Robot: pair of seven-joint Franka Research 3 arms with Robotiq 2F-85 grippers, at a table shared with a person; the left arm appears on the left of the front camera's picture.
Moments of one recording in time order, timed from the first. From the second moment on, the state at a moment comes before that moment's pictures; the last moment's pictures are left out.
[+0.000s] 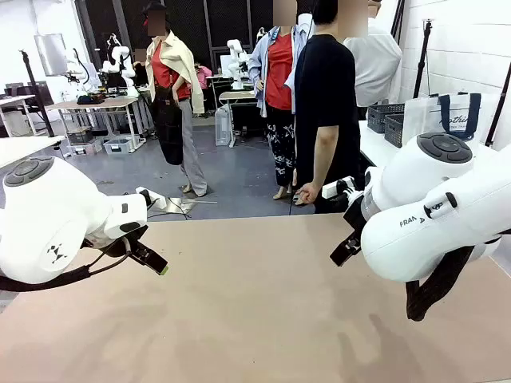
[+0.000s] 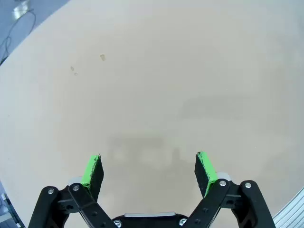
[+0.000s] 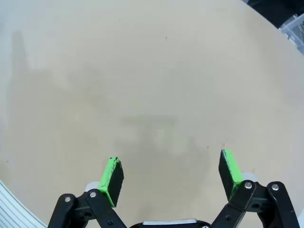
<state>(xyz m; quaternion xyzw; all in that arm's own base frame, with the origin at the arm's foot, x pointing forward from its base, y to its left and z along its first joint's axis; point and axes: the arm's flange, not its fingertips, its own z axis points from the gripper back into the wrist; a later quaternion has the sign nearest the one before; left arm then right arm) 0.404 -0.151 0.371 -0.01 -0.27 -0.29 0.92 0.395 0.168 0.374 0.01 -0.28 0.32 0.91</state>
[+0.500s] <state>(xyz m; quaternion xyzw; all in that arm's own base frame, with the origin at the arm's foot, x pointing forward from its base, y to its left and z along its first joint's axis) 0.403 -0.153 0.371 -0.01 -0.27 -0.30 0.92 0.395 0.168 0.374 0.01 -0.28 0.32 0.91</state>
